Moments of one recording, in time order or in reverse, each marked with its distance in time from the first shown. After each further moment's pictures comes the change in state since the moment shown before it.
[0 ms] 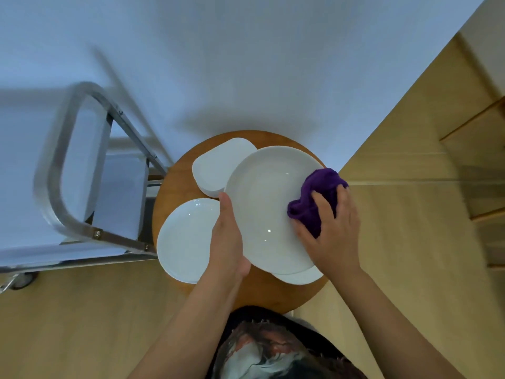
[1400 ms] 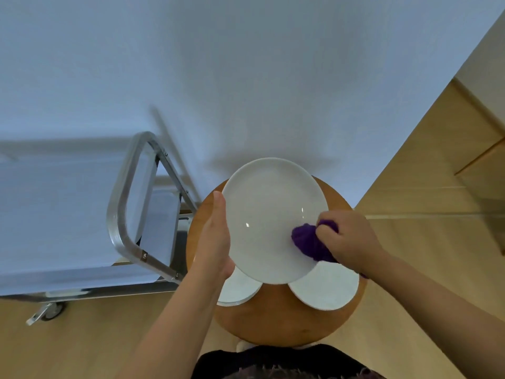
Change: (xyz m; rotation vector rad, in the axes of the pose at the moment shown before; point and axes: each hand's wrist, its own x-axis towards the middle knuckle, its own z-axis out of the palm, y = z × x) left_hand -0.036 0.080 -0.056 -0.015 -0.068 0.088; right_hand 0.023 -0.068 -0.071 0.351 -0.297 -0.169
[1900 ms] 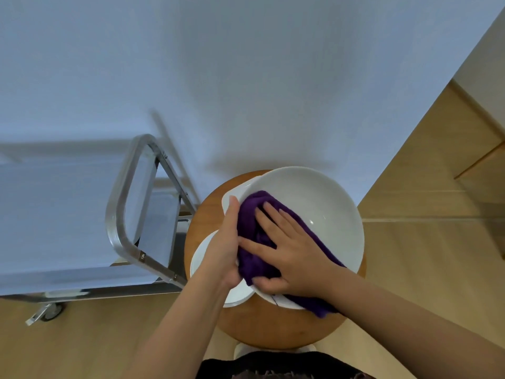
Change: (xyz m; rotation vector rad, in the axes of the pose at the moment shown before) left_hand -0.009 -0.013 0.009 0.006 -0.175 -0.161; right_hand -0.006 -0.023 0.053 -0.403 -0.037 -0.741
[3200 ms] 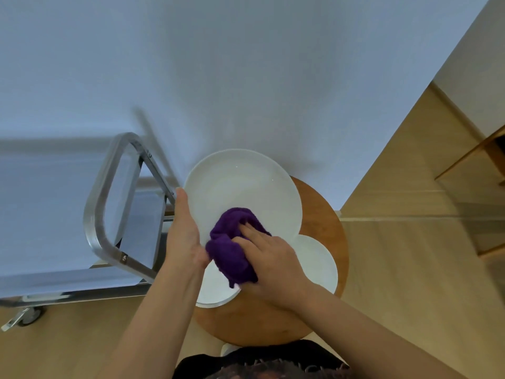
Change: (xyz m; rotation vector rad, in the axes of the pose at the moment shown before) left_hand 0.019 0.022 -0.008 -0.358 0.288 0.111; right_hand -0.008 -0.015 0.005 0.183 0.020 0.231
